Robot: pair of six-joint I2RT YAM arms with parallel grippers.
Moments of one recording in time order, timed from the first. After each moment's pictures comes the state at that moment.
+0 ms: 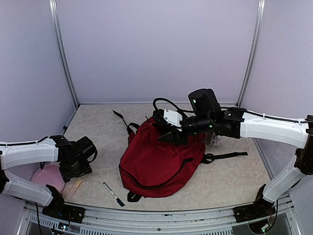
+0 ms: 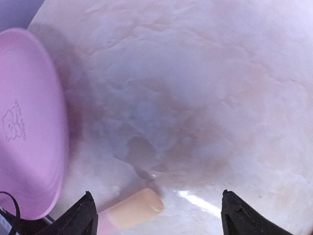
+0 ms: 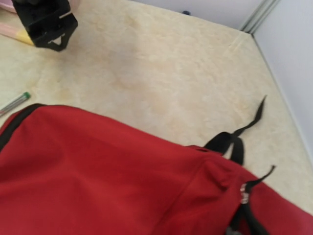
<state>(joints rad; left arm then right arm) -0.64 1.20 0.64 -0.94 -0.40 -1.18 0.93 1.50 1.23 -0.21 -0.26 -0.58</state>
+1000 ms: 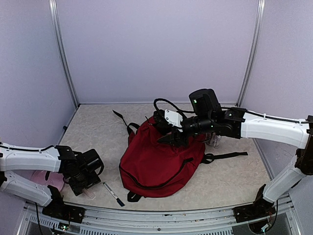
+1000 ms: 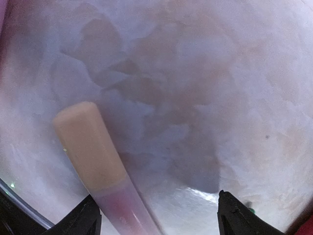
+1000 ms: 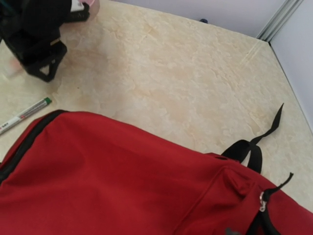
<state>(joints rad) -0.83 1.17 0.51 -0.86 -0.22 -1.55 0.93 1.49 1.21 -0.21 -0.32 -0.57</state>
